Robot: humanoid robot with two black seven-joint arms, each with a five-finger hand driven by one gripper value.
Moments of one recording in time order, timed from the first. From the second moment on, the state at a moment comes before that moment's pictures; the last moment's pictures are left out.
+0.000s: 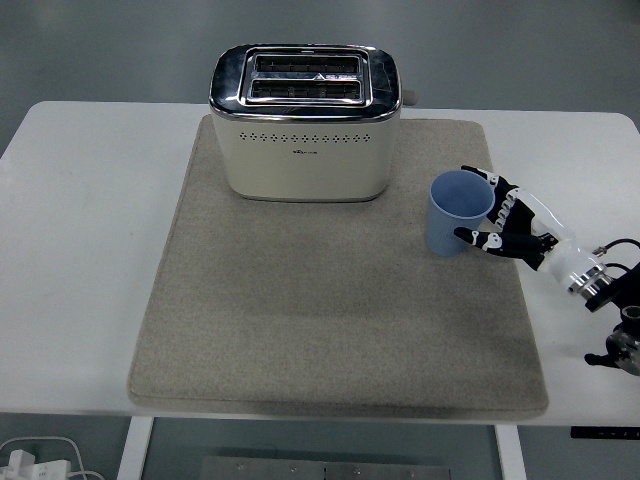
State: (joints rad) left arm -0.09 0.00 -0.09 -0.17 -0.05 -0.09 0.18; right arm 0.57 -0.49 0.51 1.00 -0.61 0.19 0.61
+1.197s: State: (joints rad) left arm -0.09 0.00 -0.09 -0.17 -0.06 -0.09 0.18; right arm 0.57 -0.40 0.51 0.91 -0.61 0.18 0.61
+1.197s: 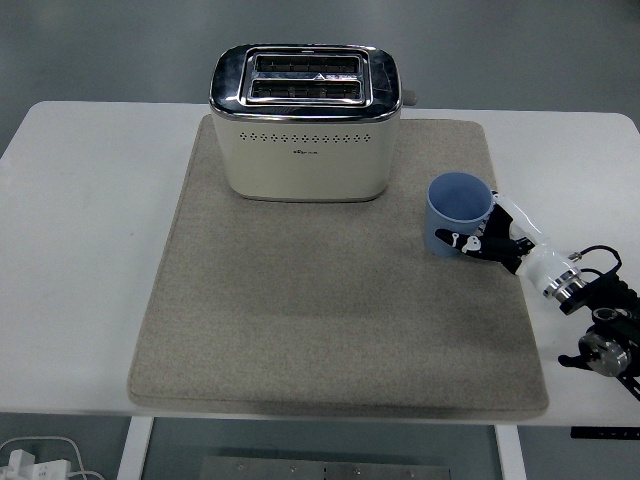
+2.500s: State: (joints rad) left arm -0.09 0.00 -0.09 -0.17 -0.05 -0.09 0.18; right arm 0.69 -0.22 0.42 0.93 -0.61 0.09 0.61
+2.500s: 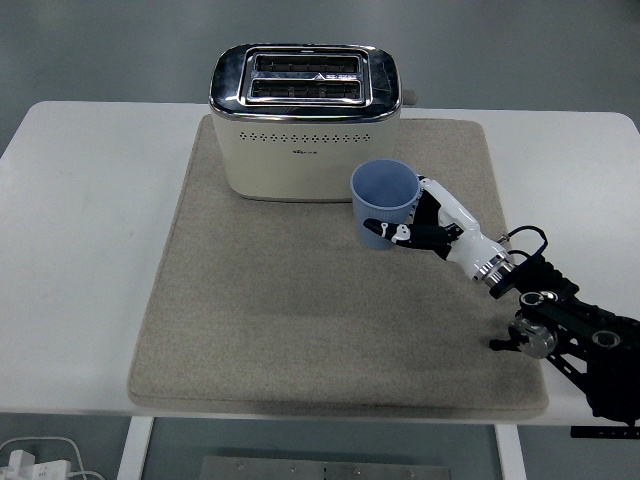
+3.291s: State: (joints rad) left arm -0.09 0.00 -0.09 -0.19 -0.05 -0.09 0.18; right arm 0.74 -0.05 0.36 0.91 -0.60 -0.02 0.57
